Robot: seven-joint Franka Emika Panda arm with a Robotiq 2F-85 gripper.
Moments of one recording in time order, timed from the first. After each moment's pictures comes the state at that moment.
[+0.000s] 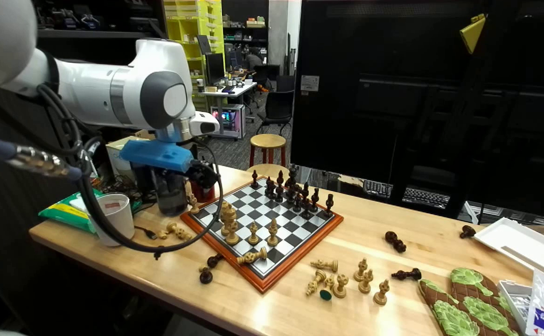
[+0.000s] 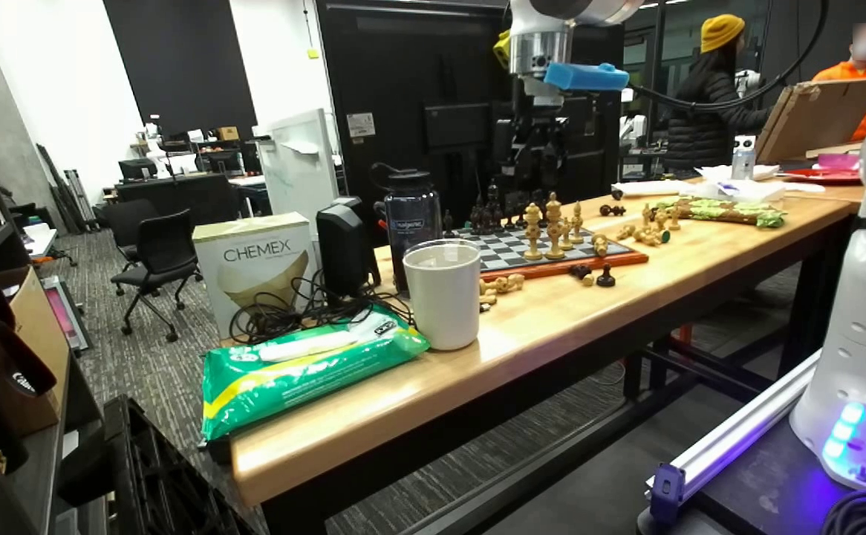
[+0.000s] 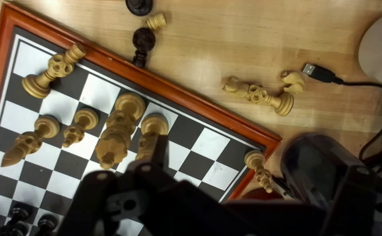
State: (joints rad) arm 0.12 -0.46 0.18 -2.49 0.10 2.14 0.14
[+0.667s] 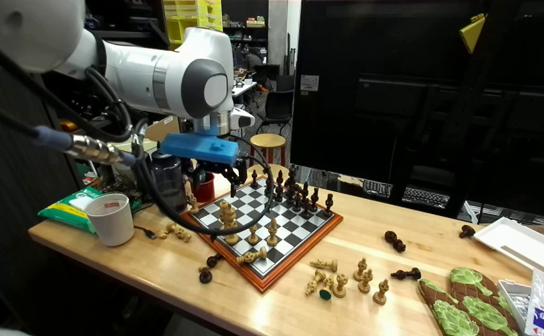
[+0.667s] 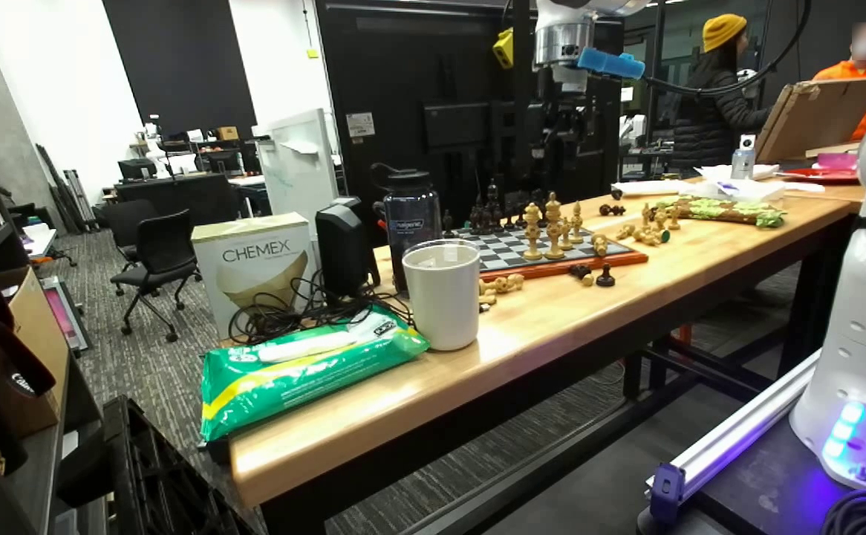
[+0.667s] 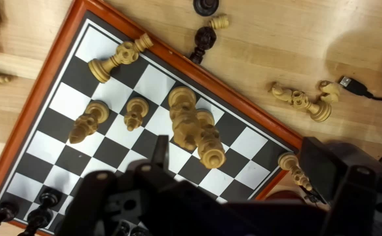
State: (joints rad) arm 0.10 -0.44 0.02 -2.42 0.07 2.04 -0.12
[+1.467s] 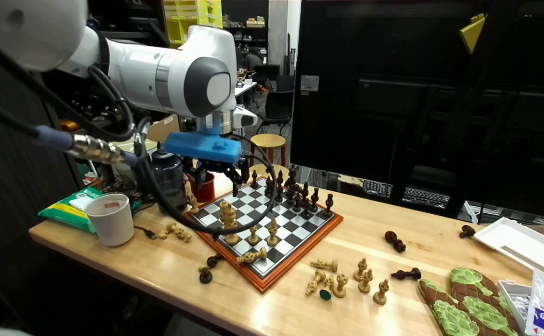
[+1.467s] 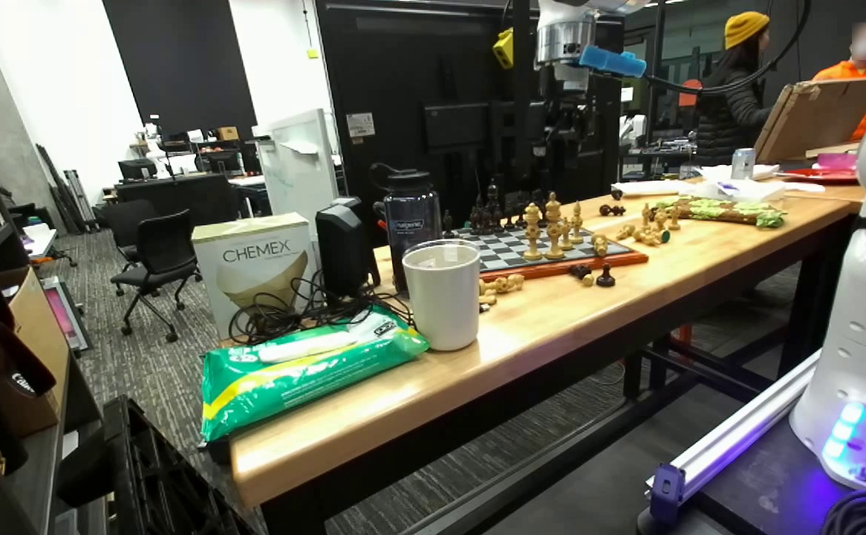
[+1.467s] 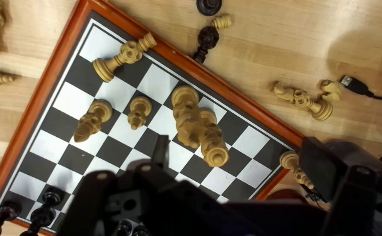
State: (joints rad) arm 0.09 -0.44 0.02 -2.42 0.07 2.03 -0.13
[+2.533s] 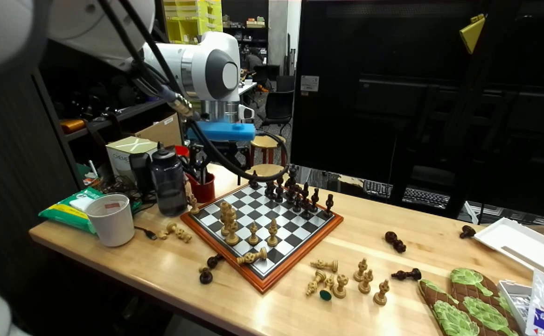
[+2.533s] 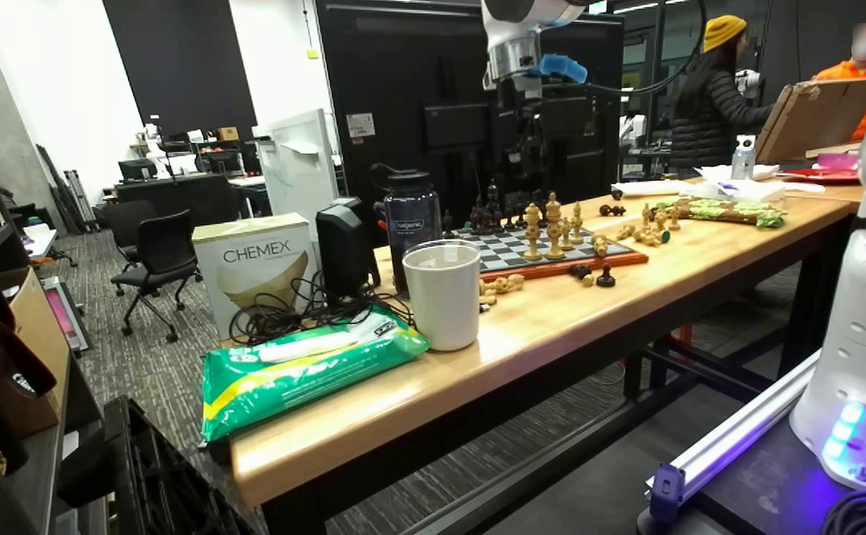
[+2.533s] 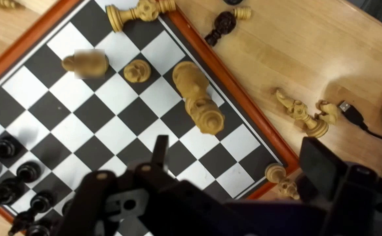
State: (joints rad) arm 0.12 -0.14 0.04 -2.11 0.01 1.85 -0.32
